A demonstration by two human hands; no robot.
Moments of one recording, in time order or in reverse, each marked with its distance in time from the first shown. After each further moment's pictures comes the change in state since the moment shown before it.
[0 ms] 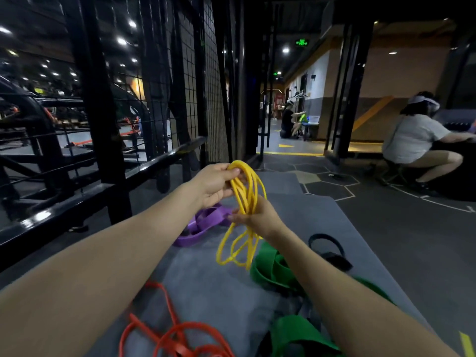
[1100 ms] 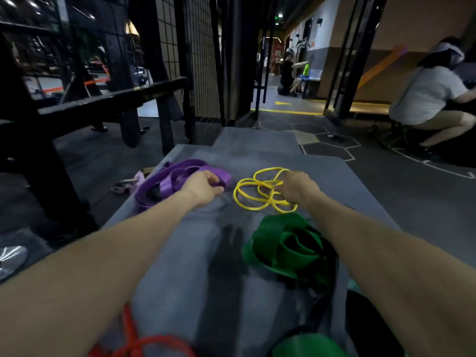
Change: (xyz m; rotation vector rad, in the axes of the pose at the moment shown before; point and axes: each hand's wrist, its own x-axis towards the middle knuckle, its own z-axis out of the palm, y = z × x) left_hand 0.110 -0.180 -0.056 0.916 0.242 -0.115; right_hand 0.107 0.162 -0.064 -0.982 -0.008 0.434
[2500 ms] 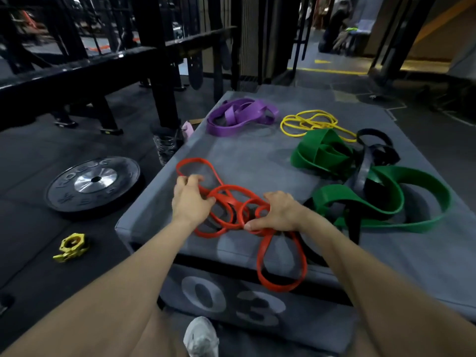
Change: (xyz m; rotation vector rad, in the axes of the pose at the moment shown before) left_hand -0.292 -0.133 -0.047 0.118 0.263 -0.168; right_hand -0.301 -0.087 0.096 -0.007 -0.331 -0.317
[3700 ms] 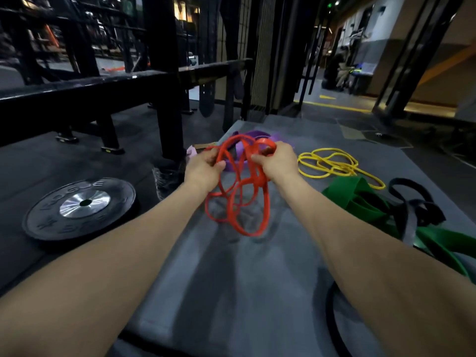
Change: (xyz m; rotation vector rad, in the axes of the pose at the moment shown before) left_hand 0.168 0.036 0.003 -0.490 0.052 0.072; right_hand 0.174 -0.047 -0.090 0.606 0.576 0.074
